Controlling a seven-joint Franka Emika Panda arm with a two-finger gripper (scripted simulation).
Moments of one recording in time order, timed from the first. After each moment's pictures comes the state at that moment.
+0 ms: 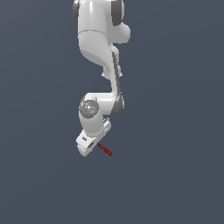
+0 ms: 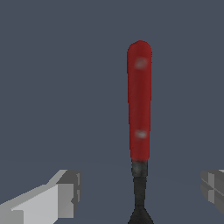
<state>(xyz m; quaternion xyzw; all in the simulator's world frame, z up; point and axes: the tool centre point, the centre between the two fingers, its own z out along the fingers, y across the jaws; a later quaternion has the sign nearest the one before) 0.051 -0.078 0.026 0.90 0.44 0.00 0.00</state>
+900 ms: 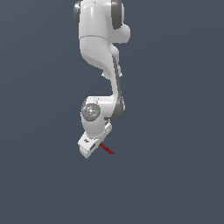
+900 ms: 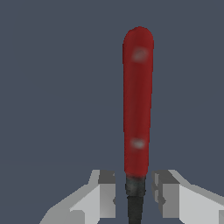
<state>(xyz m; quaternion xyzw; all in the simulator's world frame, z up) 0.053 -0.073 0.010 0.89 0.45 0.00 0.00</state>
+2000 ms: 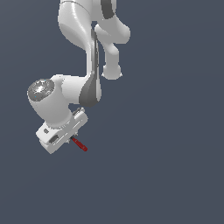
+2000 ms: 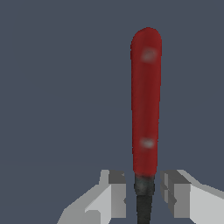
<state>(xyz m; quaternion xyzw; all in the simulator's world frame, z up) 0.072 -0.183 0.128 0.90 0.45 0.00 0.00</state>
